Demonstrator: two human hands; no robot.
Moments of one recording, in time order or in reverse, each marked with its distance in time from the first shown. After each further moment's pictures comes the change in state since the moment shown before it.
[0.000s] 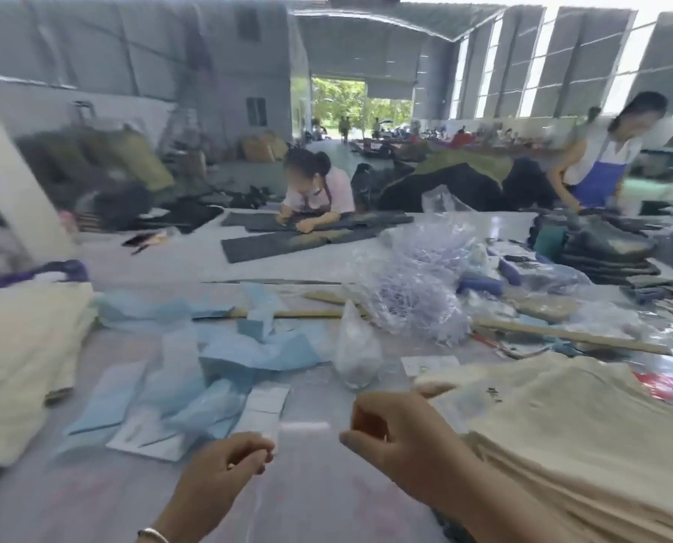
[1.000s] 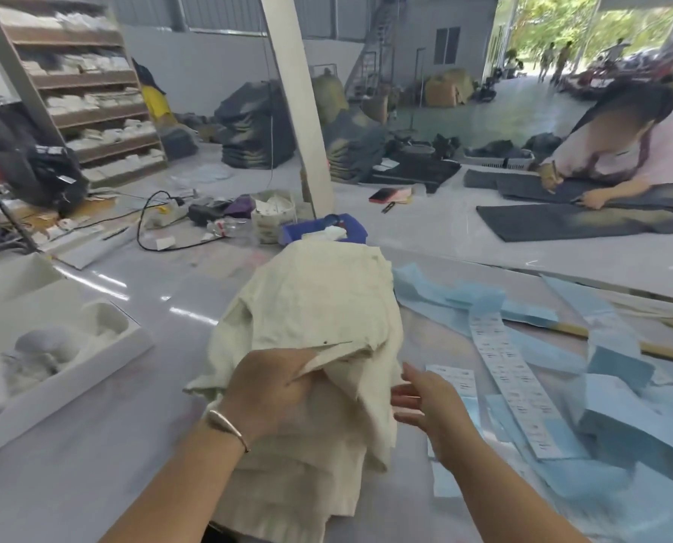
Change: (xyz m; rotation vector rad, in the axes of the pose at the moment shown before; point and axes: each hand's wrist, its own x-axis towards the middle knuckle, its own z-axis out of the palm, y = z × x) left_hand 0.050 -0.281 -0.491 0.567 0.401 0.141; right_hand 0.378 -0.306 0.436 1.003 -0.209 0.552
